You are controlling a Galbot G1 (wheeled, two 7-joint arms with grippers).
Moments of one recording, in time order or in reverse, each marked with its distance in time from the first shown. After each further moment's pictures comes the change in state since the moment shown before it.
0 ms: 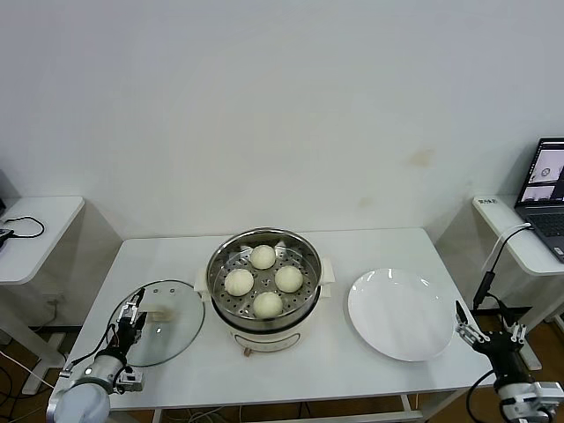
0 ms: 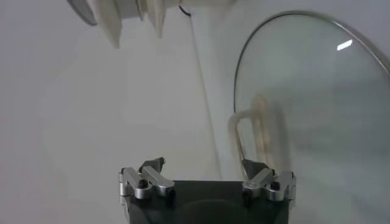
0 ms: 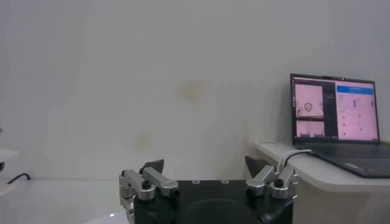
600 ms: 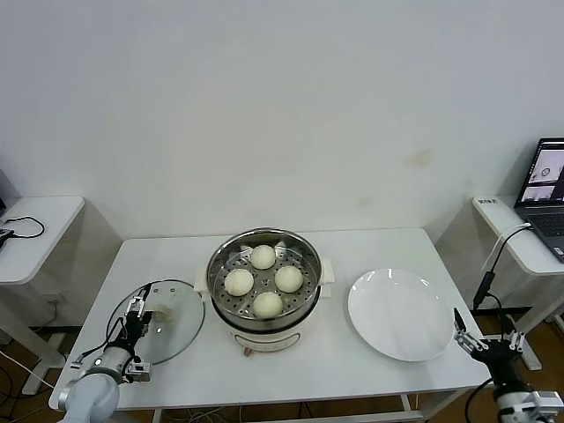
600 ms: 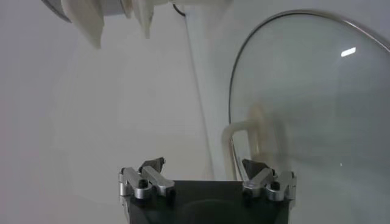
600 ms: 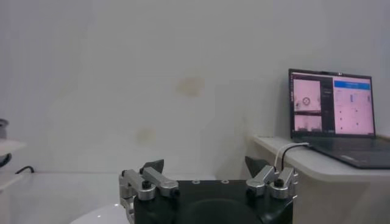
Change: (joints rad) left arm -0.081 -0.016 0.040 0.070 -0.001 0.000 0.008; right arm -0.033 0.025 0.001 0.013 -0.013 0.012 -0.010
